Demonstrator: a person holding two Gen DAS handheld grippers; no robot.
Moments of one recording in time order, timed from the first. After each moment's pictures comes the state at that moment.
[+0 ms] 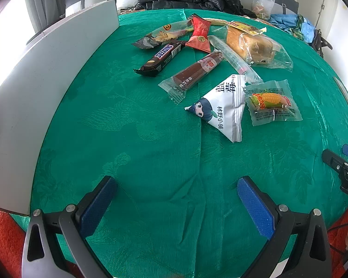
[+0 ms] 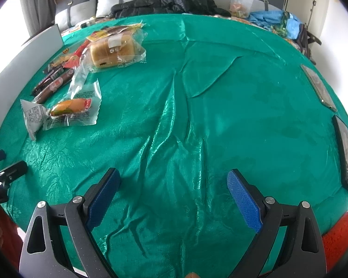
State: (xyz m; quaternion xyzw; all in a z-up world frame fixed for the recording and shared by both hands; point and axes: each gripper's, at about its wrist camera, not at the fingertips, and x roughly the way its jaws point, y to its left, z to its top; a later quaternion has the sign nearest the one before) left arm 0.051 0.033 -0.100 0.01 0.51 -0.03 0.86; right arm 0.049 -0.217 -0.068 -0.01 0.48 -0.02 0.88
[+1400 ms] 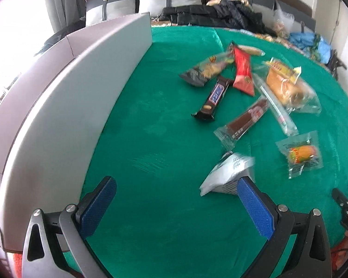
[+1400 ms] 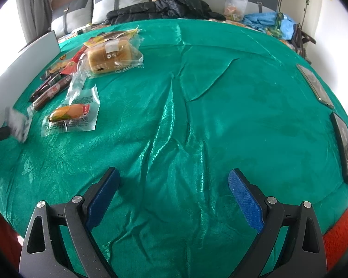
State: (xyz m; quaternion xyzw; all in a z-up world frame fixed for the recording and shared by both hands) left arm 0.090 0.092 -0.067 -0.01 0.48 0.01 0.88; right arm 0.051 -0.212 -0.069 -0.01 0.47 -0.03 0.88
